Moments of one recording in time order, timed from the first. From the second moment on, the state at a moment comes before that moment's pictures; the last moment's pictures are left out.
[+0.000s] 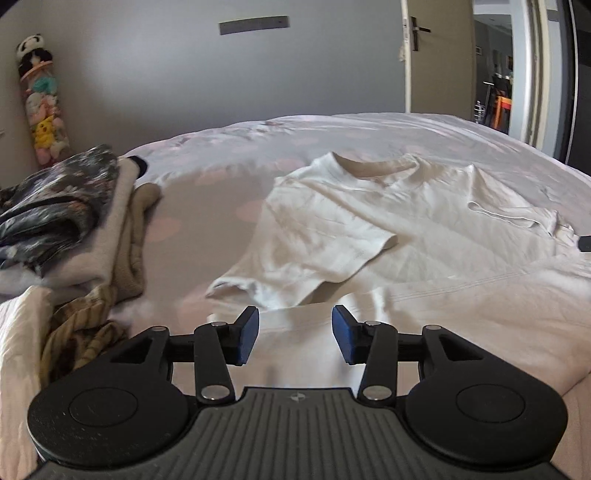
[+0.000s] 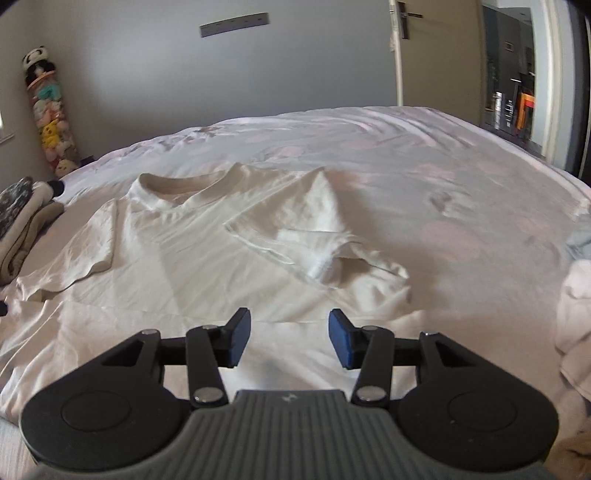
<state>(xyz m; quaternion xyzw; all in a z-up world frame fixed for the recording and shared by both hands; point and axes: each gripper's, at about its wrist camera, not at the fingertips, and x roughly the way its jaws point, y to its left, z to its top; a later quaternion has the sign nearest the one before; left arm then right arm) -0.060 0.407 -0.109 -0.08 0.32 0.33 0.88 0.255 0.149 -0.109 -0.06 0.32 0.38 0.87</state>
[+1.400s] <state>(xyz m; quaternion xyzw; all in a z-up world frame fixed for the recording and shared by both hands) -0.139 0.411 -0.046 -0.16 0.17 0.35 0.91 0.225 0.051 -0.050 0.02 0.19 0.32 0.93</state>
